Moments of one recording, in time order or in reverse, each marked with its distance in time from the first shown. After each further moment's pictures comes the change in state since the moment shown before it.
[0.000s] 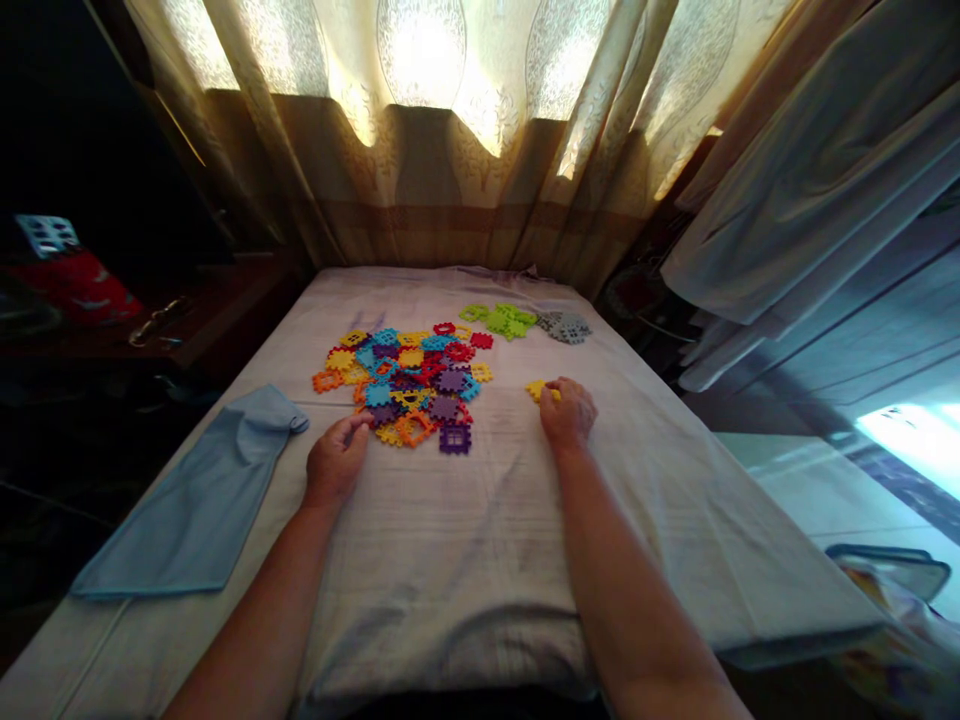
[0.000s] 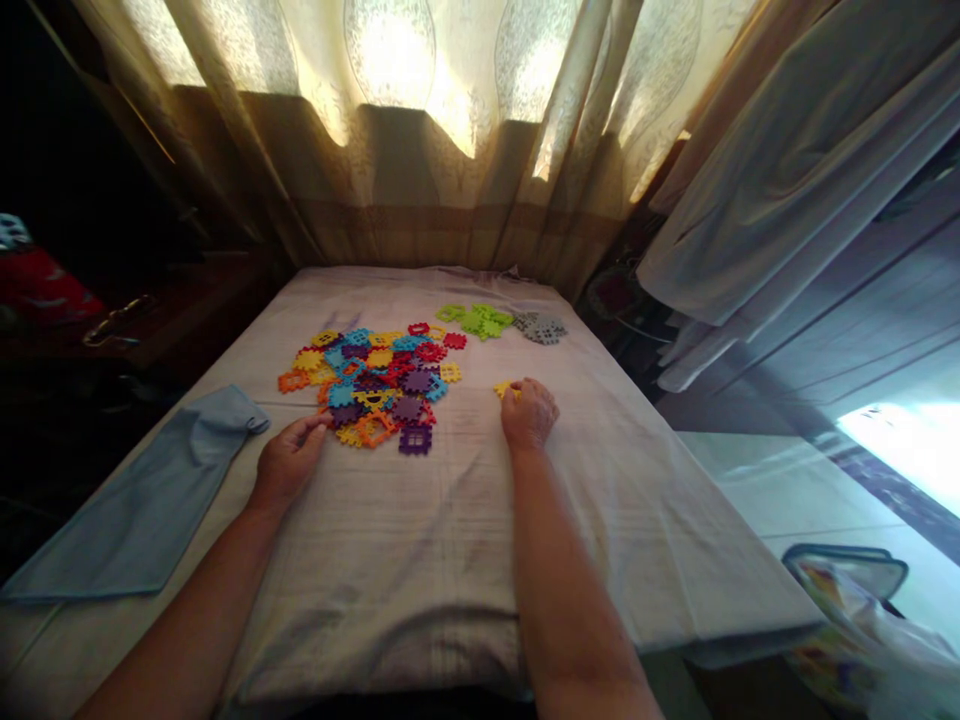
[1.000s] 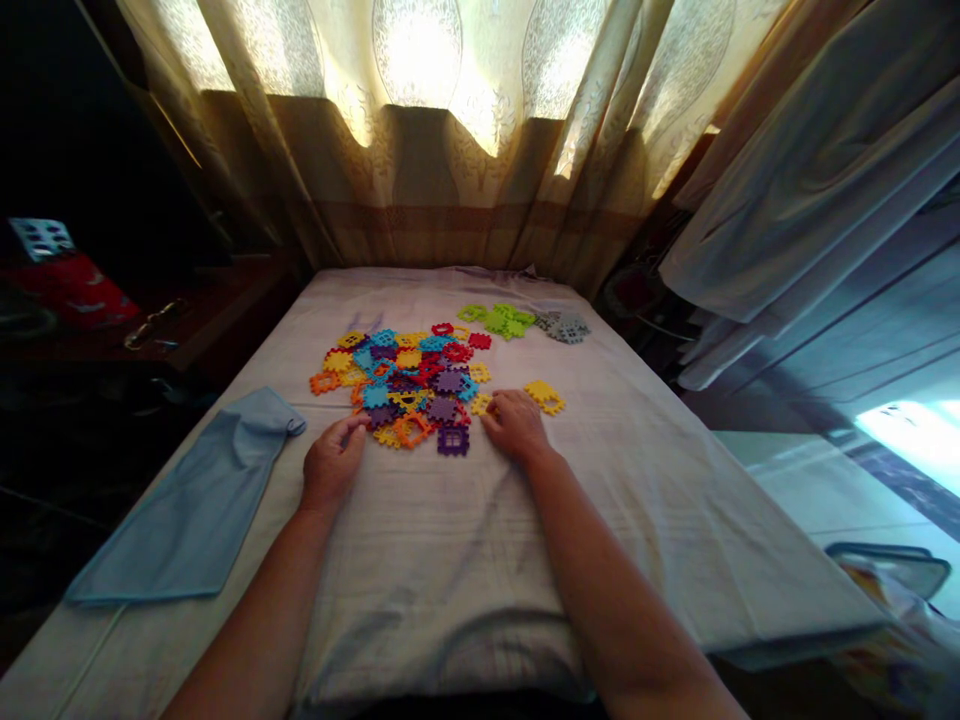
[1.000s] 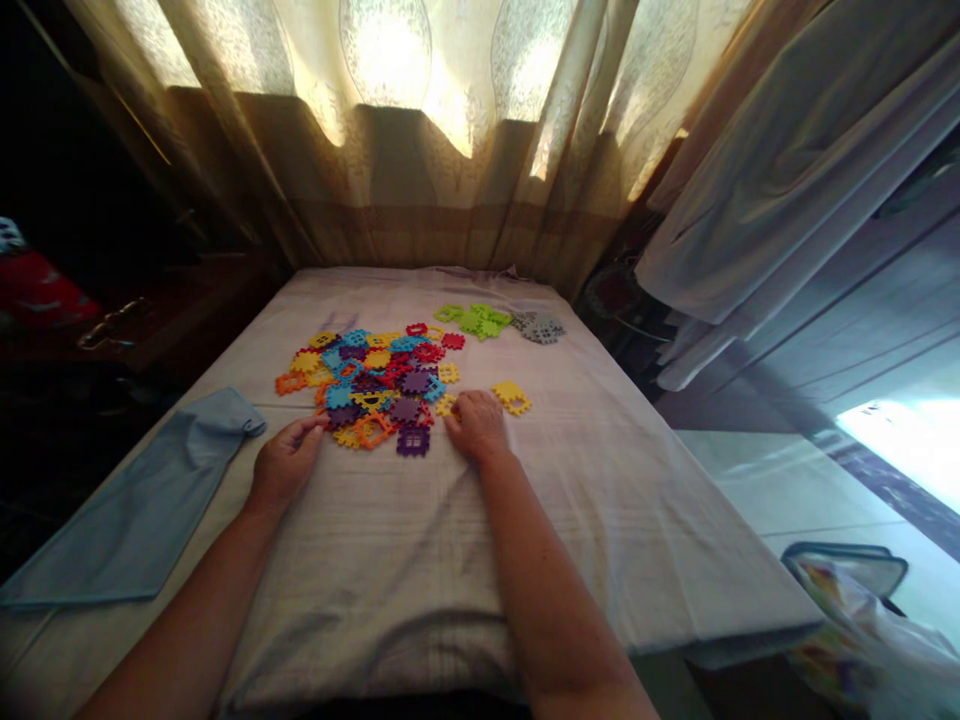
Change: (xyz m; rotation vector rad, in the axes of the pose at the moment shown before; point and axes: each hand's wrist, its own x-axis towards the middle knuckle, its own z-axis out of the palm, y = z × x) left_hand 0.002 -0.003 0.001 0.008 0.009 0.023; right_hand -0.026 -0.035 0.017 -0.021 -0.308 -0.552
